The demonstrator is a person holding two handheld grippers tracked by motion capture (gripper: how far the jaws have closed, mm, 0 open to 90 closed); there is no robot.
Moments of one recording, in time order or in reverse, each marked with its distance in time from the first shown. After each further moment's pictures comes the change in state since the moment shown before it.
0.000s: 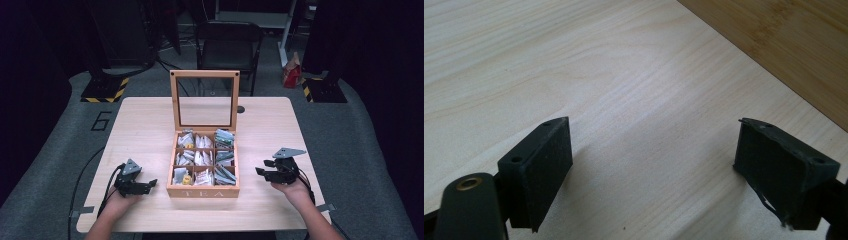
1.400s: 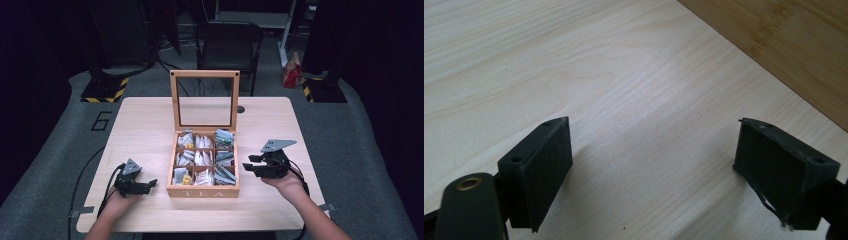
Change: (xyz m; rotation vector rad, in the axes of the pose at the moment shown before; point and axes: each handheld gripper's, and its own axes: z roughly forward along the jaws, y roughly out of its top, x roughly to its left) left arm 0.000 0.000 0.000 0.000 0.000 0.000; right arm 0.040 0.053 -0.014 -0.017 0.139 -0.113
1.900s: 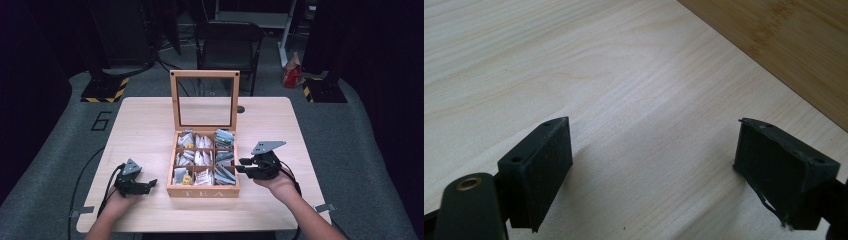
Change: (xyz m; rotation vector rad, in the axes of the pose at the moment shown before) left arm 0.000 0.000 0.000 0.000 0.000 0.001; right arm 0.013 0.005 0.018 0.016 0.054 -0.034
